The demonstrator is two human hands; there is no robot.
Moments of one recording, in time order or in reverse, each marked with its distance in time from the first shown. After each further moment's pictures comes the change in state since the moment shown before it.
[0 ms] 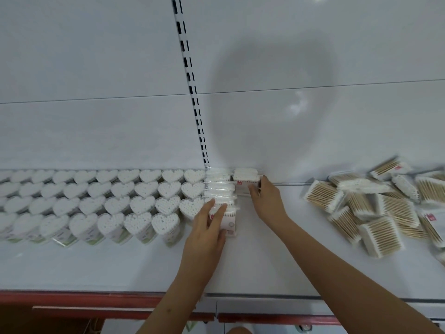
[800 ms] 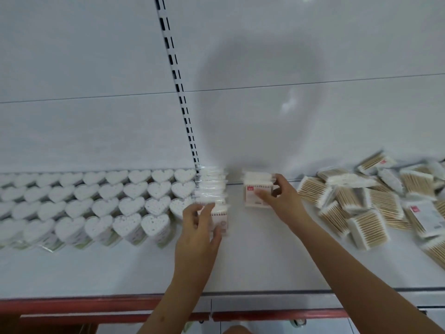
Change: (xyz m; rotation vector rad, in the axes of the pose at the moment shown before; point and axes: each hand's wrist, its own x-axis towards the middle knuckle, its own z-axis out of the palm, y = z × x) left_hand 0.000 0.024 -0.010 -0.020 0.158 -0.080; right_hand -0.026 0.011 -0.063 0.231 -0.018 0.109
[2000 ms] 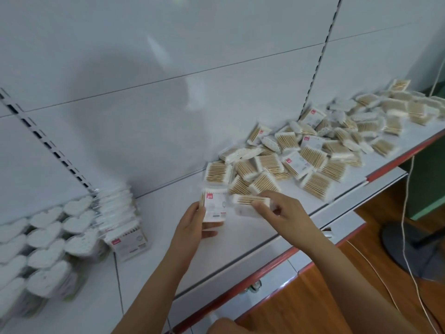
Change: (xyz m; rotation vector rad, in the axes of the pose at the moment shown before) left_hand 0.022 0.112 0.072 -0.884 -0.724 -0.492; right_hand -0.153 0.024 -0.134 -0.369 0.230 -0.025
